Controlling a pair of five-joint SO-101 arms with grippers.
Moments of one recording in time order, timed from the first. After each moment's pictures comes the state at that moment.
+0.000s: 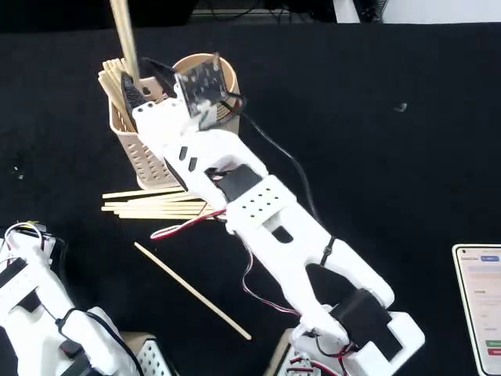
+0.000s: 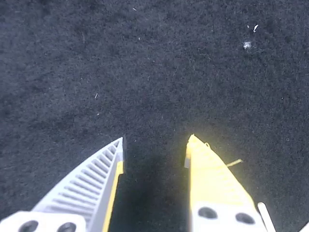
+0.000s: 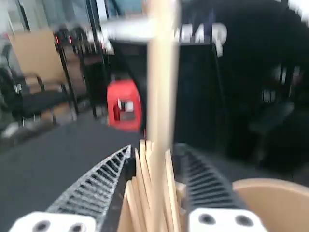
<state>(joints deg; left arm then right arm) -51.8 -42.6 74.2 28.0 26.8 -38.7 -10.1 24.9 -0.1 -6.1</state>
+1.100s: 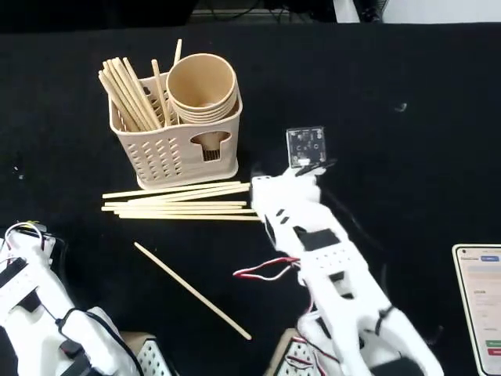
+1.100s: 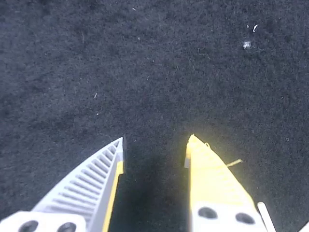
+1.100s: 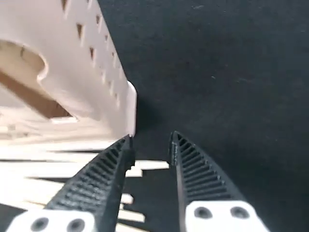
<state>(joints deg) -51.8 -42.6 74.2 28.0 26.8 -16.4 -35.0 75.4 2.7 -11.8</state>
